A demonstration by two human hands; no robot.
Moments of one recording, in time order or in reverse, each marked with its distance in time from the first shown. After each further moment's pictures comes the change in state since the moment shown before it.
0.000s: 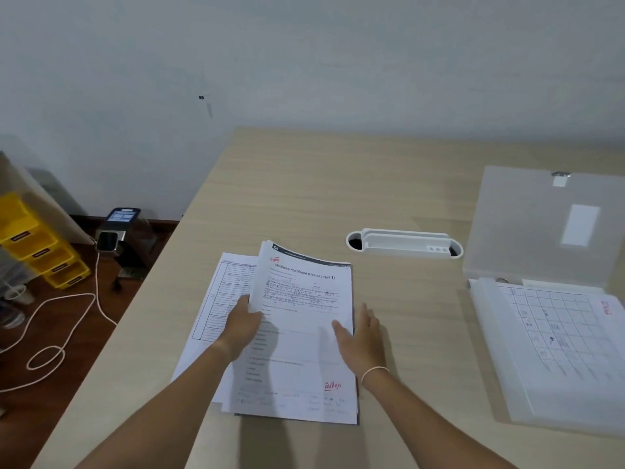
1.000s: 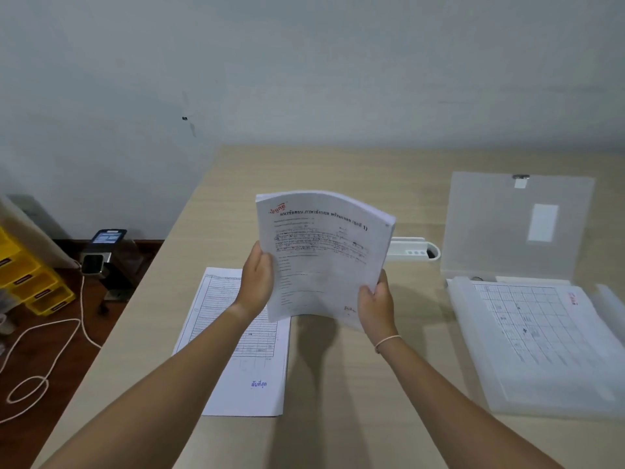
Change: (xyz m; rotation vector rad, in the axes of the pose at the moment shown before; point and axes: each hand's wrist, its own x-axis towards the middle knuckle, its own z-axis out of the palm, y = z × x) left_hand -0.018 0.105 0.030 -0.238 0.066 0.529; right_hand 0.005 -0.037 -0.079 0.690 0.250 -0.226
